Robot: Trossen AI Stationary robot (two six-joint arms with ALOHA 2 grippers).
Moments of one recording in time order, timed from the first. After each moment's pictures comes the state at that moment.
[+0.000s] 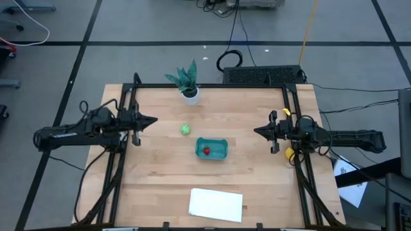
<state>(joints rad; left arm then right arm) 0.12 0.29 0.40 -0.11 -0.03 0.07 -0.12 0.32 0.02 0.40 -0.07 0.04</state>
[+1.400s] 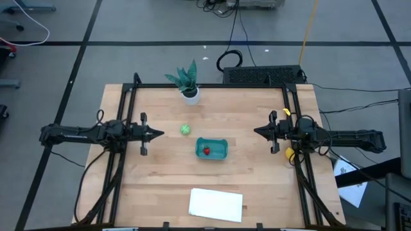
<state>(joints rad) -0.01 0.24 0.09 0.07 -0.08 0.17 -0.12 0.32 0.02 0.39 -0.07 0.05</state>
